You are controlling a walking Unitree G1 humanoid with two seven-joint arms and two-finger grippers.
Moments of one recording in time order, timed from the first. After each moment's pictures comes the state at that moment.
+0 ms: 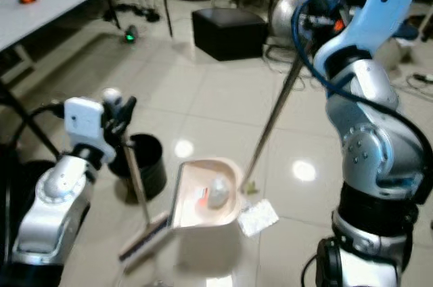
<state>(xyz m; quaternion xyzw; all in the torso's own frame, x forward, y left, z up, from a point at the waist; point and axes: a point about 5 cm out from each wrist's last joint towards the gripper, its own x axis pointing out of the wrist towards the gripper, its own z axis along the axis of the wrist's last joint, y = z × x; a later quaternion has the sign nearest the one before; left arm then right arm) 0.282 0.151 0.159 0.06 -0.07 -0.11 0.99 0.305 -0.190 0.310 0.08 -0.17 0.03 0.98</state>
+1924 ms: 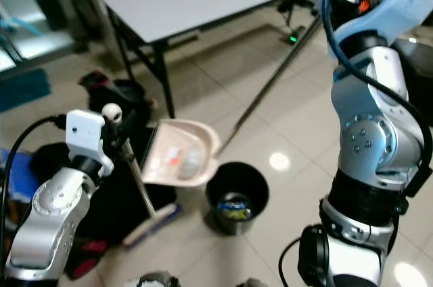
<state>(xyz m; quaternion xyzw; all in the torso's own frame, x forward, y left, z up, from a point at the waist) 0.269 0.159 0.146 0.07 -0.03 -0.11 0.99 0.306 -0.199 0.324 0.17 -0.22 0.00 0.96</state>
